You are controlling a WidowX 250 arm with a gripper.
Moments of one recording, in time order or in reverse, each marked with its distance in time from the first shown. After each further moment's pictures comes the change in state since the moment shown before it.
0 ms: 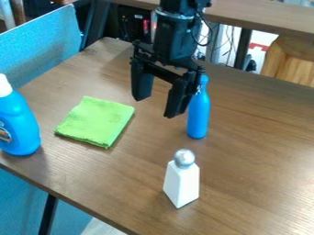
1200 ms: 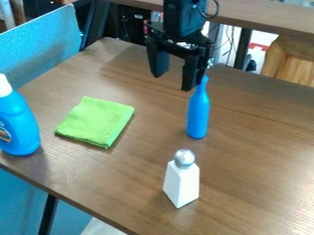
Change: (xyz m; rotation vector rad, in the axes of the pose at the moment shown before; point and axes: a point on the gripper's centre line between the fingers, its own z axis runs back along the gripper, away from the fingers) arm 0.044 0.012 0.020 -0.022 -0.235 -0.028
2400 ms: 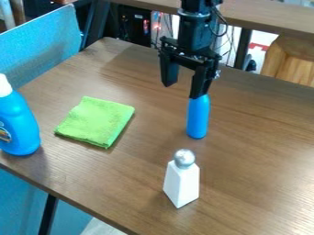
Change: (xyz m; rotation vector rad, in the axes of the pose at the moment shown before) arm 0.031 0.008 -0.038 -0.016 0.140 -0.008
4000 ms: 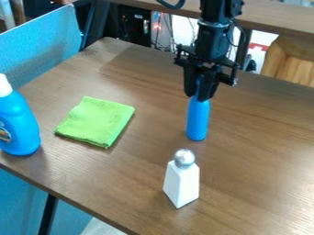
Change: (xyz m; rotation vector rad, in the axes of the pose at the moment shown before) arm 0.018 -0.015 -0.010 0.022 0.020 0.041
